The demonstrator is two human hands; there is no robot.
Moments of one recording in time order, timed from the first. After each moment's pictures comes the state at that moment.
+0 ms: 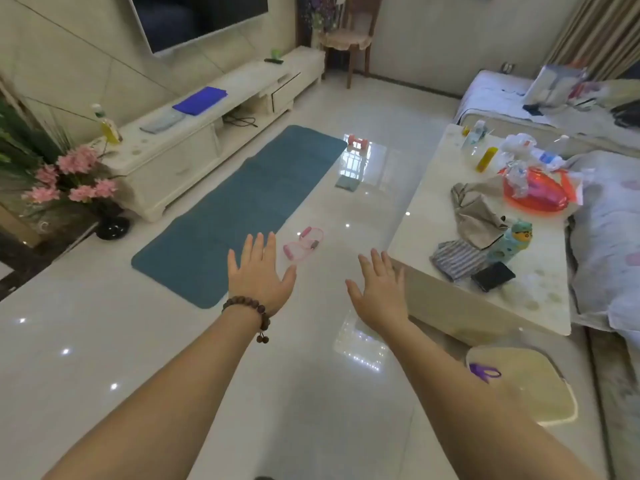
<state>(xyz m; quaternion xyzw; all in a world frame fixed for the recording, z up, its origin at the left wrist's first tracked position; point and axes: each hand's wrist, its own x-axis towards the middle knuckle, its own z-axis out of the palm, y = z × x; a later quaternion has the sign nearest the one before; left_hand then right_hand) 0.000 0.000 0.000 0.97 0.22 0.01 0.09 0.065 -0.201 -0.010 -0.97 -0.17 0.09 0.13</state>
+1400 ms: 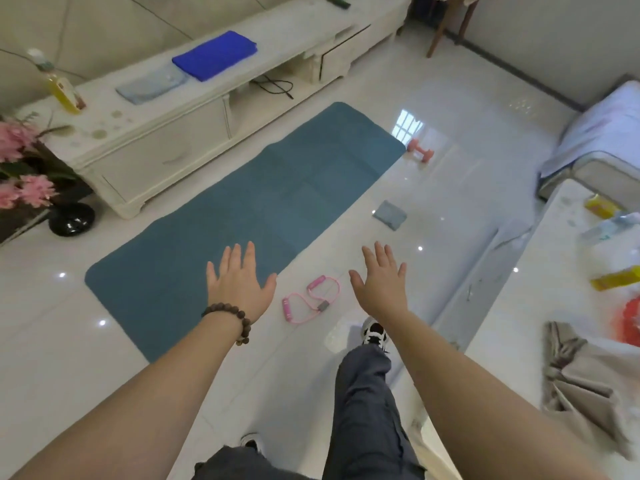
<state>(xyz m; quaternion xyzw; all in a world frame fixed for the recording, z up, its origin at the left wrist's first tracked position) 0.510 0.288 -0.121 0.91 0.38 -0.09 0.15 0.659 0.100 -0.110 -0.95 -0.24 0.18 0.06</state>
